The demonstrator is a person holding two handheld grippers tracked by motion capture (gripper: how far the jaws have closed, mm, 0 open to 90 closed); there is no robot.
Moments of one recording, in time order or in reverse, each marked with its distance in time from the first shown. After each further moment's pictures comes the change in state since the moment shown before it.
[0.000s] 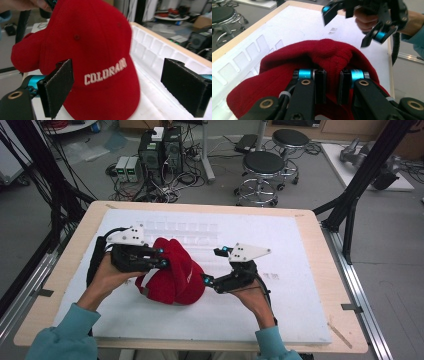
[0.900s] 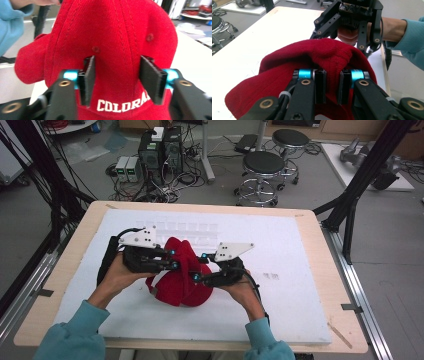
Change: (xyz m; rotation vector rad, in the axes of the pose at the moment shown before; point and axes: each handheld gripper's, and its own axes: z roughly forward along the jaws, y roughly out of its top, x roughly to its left) left arm -0.006 0.010 0.019 -0.010 -0.064 0.067; right arm -0.001 0.005 0.027 0.037 0.137 -0.055
